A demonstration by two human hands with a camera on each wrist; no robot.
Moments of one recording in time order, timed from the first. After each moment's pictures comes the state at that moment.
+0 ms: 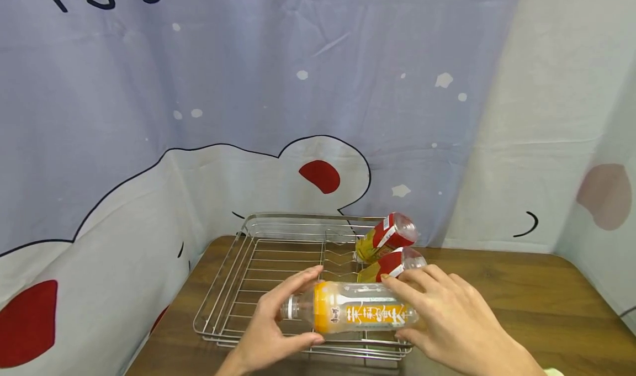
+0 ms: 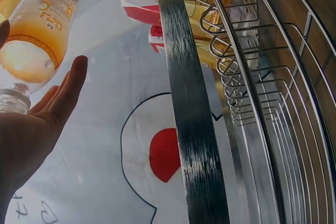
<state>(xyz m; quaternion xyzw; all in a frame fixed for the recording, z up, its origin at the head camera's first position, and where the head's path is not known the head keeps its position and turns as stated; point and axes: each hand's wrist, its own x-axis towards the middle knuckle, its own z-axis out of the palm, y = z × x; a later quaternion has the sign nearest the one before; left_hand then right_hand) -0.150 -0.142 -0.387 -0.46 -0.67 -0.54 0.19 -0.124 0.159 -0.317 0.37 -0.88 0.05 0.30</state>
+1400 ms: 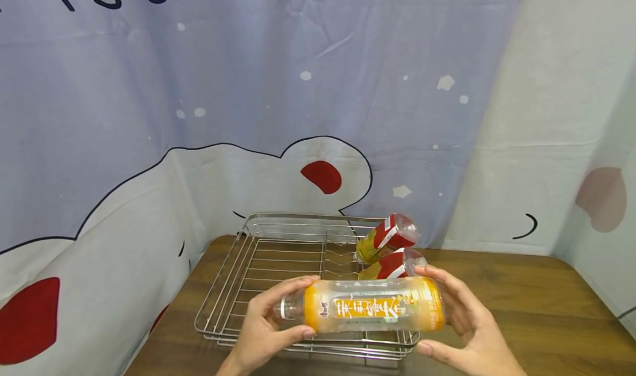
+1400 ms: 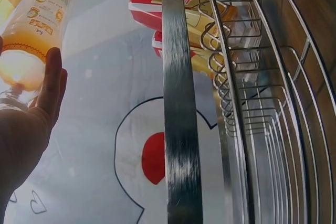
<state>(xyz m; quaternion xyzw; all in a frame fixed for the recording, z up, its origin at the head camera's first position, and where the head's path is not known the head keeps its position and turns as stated) -0.143 -0.148 -0.392 -0.46 -0.56 -0.68 0.14 -0.119 0.180 -0.372 0.40 -0.66 0.62 0.14</state>
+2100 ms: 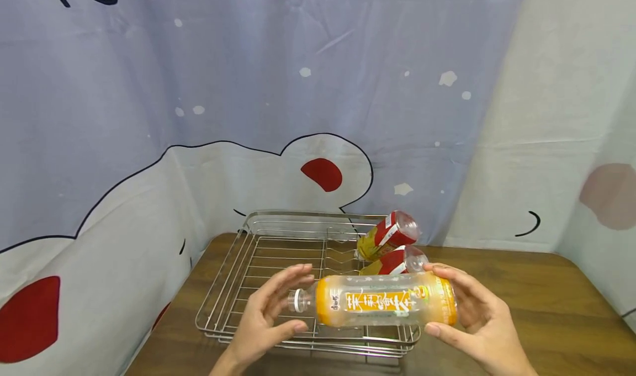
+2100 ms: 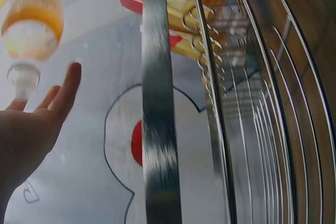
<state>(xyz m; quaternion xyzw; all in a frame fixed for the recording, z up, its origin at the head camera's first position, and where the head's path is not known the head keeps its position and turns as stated) -0.149 -0.159 -0.395 -0.43 -0.61 -0.66 0.12 -0.129 0.187 -0.370 0.43 -0.56 0.69 0.14</state>
